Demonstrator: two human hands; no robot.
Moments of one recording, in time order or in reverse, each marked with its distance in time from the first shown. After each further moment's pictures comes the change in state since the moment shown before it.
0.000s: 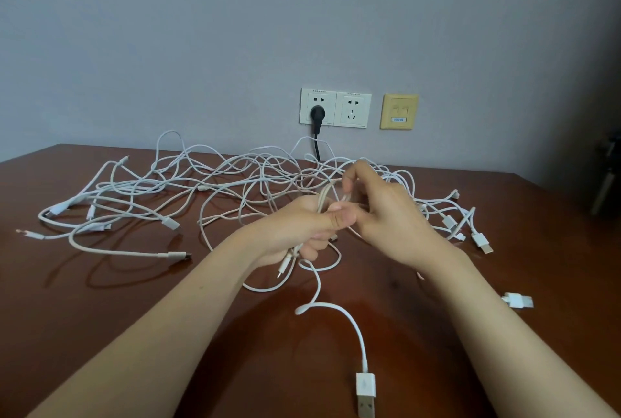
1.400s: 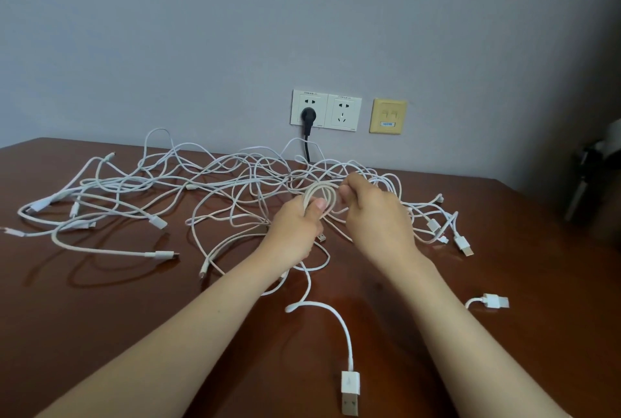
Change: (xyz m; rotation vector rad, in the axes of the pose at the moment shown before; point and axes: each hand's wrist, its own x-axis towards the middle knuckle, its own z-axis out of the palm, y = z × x) left_hand 0.022 -0.020 0.016 0.132 0.523 0.125; right_hand 0.001 -0.016 0.008 -0.228 0.119 0.288
